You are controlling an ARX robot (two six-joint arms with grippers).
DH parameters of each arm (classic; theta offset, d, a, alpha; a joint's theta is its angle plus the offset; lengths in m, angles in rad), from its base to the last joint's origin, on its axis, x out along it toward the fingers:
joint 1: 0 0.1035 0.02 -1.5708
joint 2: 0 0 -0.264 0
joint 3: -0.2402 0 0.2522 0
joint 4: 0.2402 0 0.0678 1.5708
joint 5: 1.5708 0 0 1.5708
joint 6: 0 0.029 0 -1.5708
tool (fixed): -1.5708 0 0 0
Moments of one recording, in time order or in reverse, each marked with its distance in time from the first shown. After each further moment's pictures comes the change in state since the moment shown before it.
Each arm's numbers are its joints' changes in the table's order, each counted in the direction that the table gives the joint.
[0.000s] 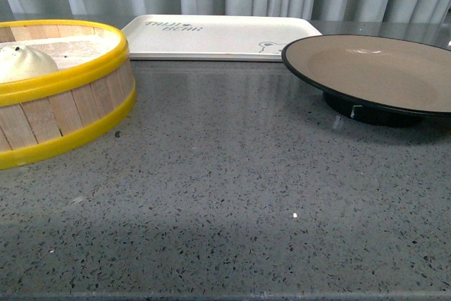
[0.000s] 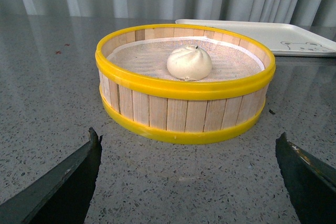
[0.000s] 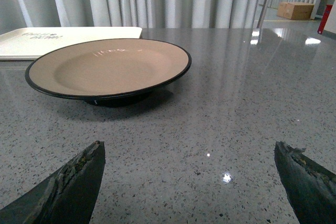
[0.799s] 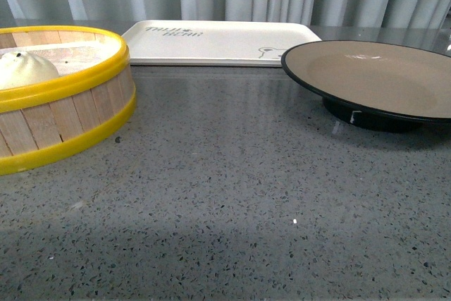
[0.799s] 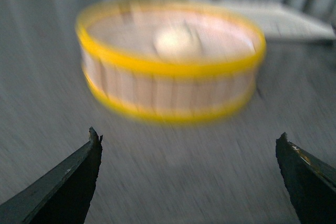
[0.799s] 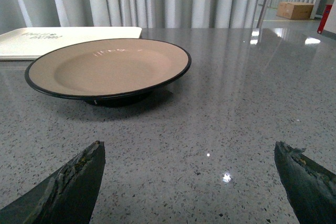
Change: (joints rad) left arm 0.016 0.061 -0.047 0.132 -0.098 -0.030; right arm 0.000 0.000 0.000 0.000 0.000 0.000
